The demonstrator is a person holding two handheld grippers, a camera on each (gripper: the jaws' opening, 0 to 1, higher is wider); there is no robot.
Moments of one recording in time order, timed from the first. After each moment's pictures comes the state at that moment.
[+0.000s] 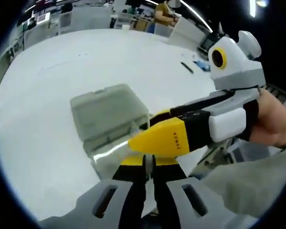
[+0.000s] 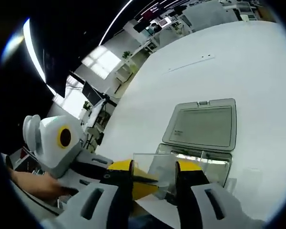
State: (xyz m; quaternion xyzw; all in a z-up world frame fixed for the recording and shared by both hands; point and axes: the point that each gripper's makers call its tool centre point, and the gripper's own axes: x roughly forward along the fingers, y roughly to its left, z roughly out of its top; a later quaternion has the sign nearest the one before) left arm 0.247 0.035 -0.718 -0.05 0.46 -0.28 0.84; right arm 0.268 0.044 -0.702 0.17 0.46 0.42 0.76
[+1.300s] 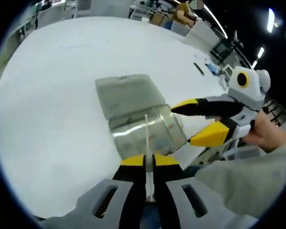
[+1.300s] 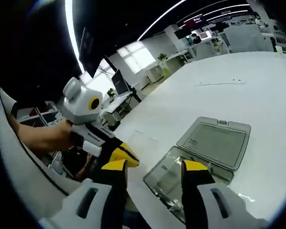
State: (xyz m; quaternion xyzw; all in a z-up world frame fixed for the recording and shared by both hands) left arm 0.226 0.090 -0.712 -0.11 0.51 -0.22 0.82; right arm 0.249 0.038 -0.688 0.05 0.34 0.56 0.76
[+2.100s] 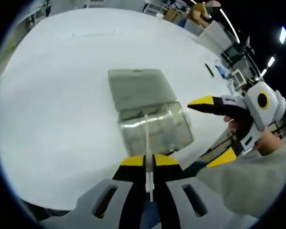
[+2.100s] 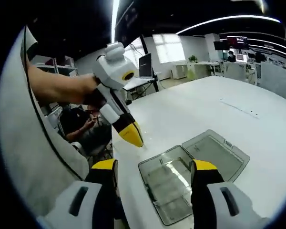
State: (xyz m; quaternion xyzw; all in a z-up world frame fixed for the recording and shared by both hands) left arm 0.224 0.103 -0.716 -0.13 0.54 -0.17 0.81; right arm 0.229 0.034 -0.690 -0.08 0.26 0.63 0.72
